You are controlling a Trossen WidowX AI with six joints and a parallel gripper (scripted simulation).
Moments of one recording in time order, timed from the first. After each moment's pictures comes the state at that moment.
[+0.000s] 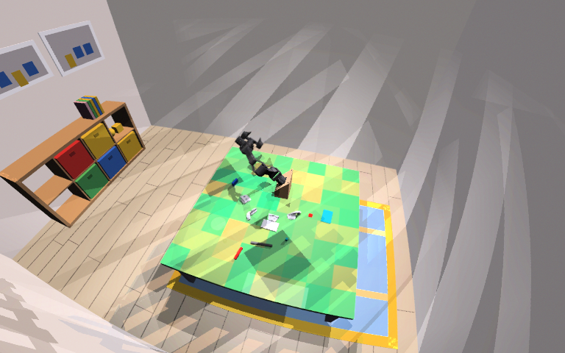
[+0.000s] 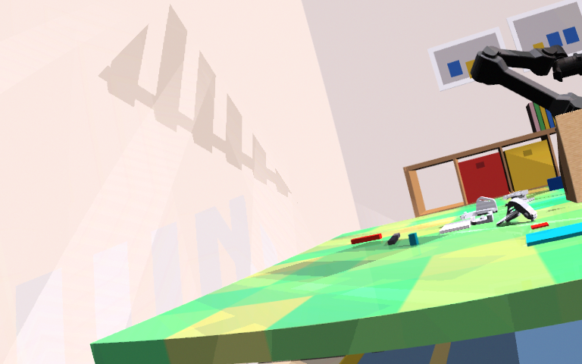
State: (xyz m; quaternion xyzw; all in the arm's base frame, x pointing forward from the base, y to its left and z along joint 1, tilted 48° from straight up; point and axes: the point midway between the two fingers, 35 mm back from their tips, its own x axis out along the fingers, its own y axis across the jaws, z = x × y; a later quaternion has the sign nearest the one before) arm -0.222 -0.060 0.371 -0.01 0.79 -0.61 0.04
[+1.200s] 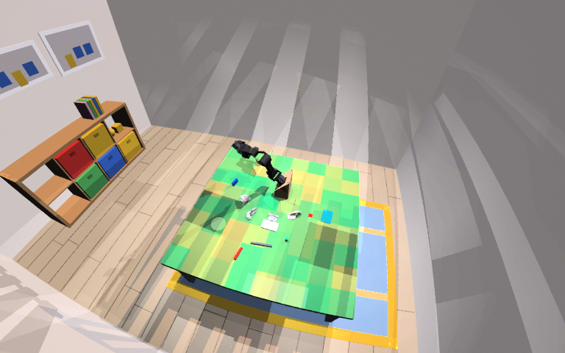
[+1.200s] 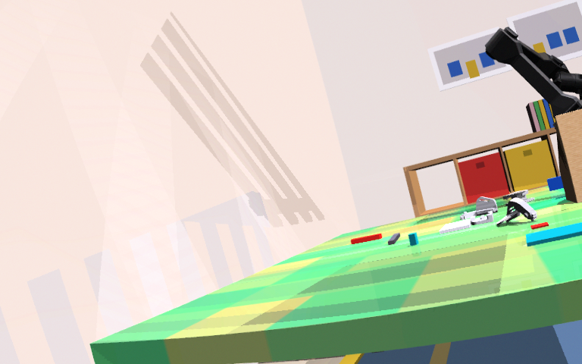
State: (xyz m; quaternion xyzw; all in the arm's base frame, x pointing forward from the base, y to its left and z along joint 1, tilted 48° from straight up) arm -0.200 -0.150 0.348 -0.11 0.83 -0.52 0.17
